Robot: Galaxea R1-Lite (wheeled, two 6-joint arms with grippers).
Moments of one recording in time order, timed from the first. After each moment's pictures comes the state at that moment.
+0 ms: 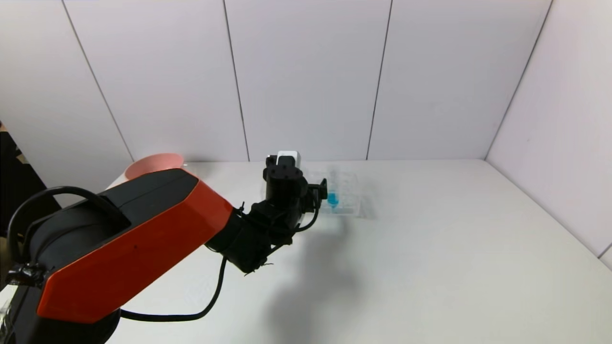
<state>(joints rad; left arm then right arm) -0.62 2.33 -1.26 -0.95 0.40 -0.21 0.00 0.00 0.00 -0.01 -0.04 0.10</state>
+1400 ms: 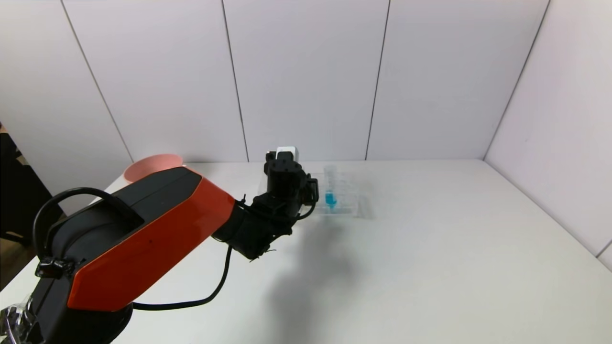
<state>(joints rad) -0.57 2.39 -1.37 -0.87 0.39 -0.22 0.00 0.00 0.00 -0.01 -0.04 0.10</state>
